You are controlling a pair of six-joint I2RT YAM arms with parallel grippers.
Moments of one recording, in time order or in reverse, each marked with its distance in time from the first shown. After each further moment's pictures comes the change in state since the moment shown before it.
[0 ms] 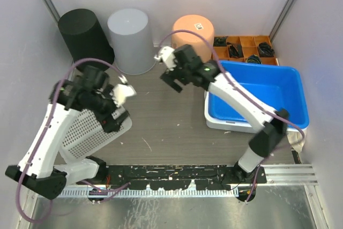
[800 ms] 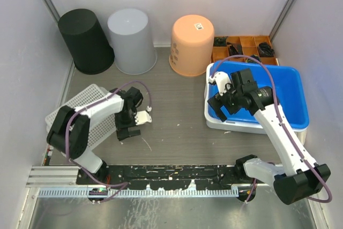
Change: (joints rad) left arm -0.244 0.404 -0.596 0.525 -0.340 0.227; right arm -0.468 -0.621 -0.547 -0.321 -0.306 -0.042
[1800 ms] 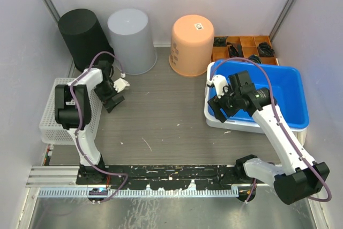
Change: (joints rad) left arm 0.501 0.407 0.444 0.098 0.032 0.105; right arm 0.005 -0.007 -0.061 0.017 -0.076 0.018
